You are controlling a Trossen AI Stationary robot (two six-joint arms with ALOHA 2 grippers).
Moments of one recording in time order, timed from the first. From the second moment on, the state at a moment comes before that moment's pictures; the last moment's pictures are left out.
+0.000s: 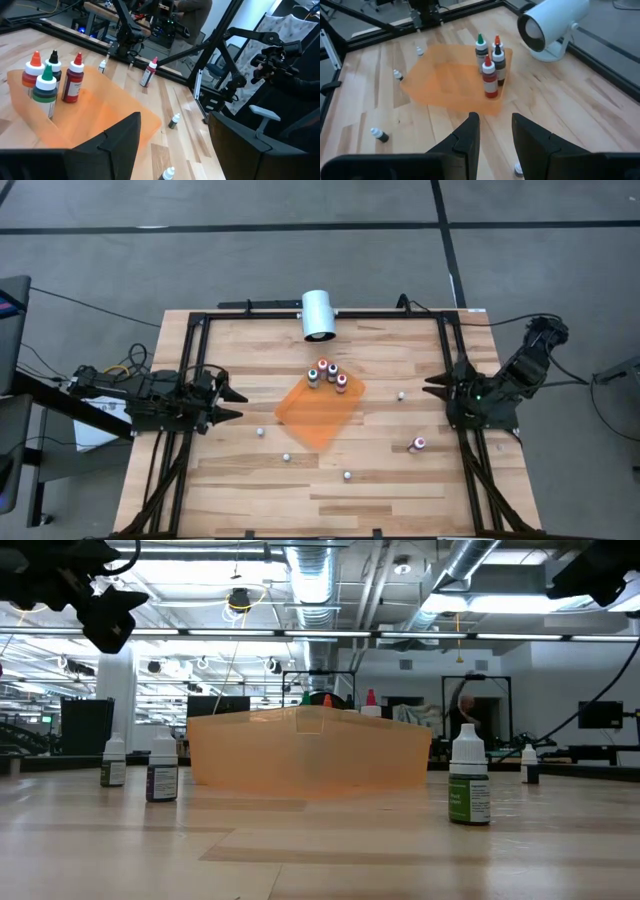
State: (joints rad) left arm -0.17 0.15 0.19 -0.07 -0.01 -0.43; right arm 0.78 0.54 0.76 -1.09 0.86 0.84
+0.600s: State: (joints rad) left arm -0.17 0.15 0.19 -0.06 -0.01 -0.45; right arm 0.84 0.59 0.76 -1.10 0.08 0.80
